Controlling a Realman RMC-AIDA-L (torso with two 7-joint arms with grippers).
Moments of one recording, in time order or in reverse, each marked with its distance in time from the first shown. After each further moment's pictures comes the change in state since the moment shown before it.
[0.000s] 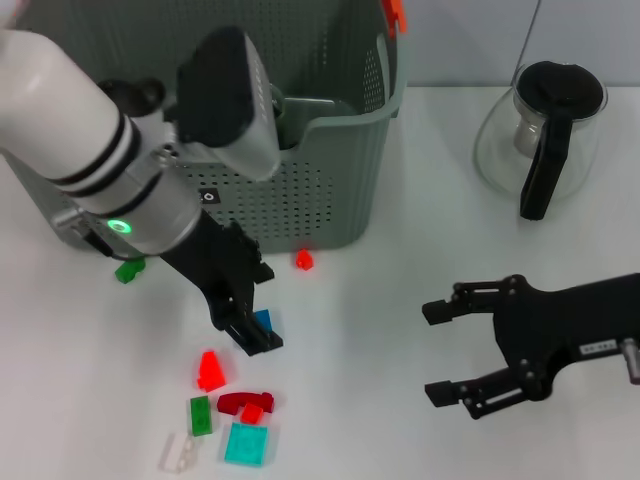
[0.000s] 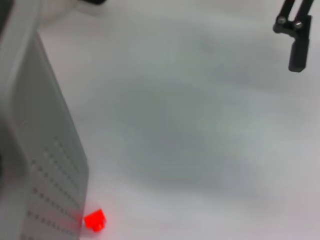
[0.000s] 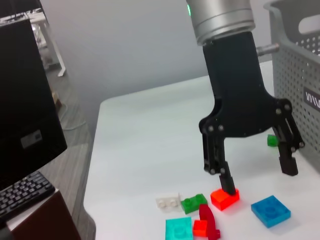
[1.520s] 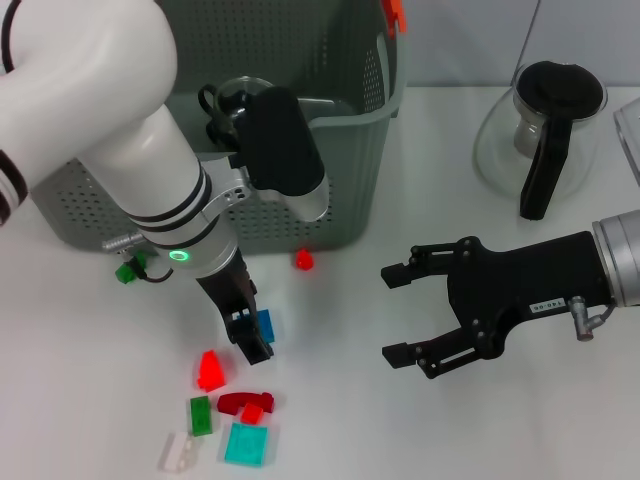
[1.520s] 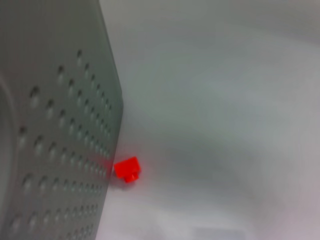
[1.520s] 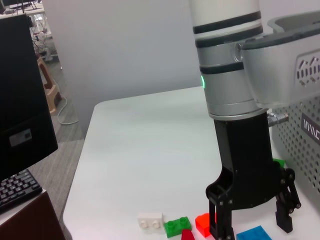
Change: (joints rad) left arm -0.070 -0.002 0.260 -0.221 0.131 -0.245 -0.294; right arm 0.114 0.006 -0.020 0.071 0.008 0.079 -0.025
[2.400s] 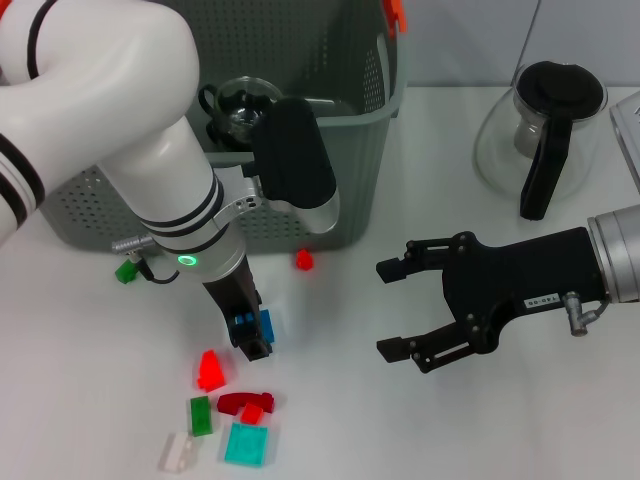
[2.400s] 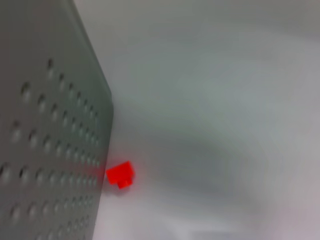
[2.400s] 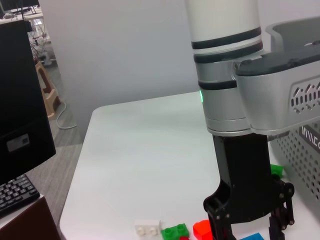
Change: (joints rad) left arm -0.020 -0.001 0.043 -0.034 0.003 -0.023 0.003; right arm 0.008 0.001 -0.001 0.012 0.013 0.011 -0.002
